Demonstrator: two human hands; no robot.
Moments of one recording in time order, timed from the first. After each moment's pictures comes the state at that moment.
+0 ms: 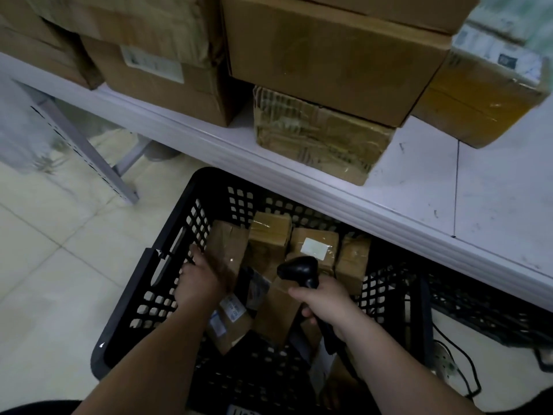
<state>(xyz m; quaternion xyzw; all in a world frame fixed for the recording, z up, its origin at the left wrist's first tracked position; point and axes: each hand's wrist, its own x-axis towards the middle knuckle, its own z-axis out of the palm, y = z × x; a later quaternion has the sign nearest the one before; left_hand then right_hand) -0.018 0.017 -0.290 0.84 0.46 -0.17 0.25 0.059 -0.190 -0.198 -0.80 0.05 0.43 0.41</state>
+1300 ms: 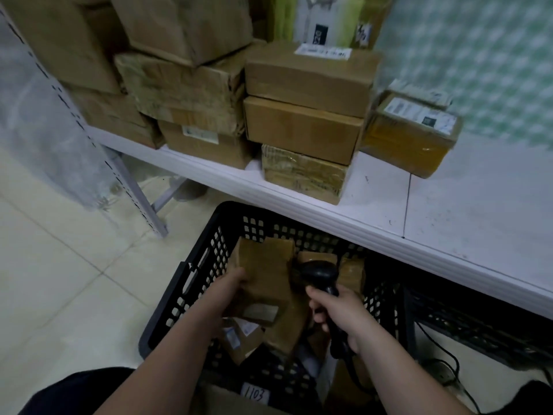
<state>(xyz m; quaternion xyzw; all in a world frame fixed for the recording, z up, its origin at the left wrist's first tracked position) -0.054 -0.024 -0.145 0.58 0.46 -0.14 0.66 0.024 -0.224 -0.138 -0.73 0.09 0.39 0.56</state>
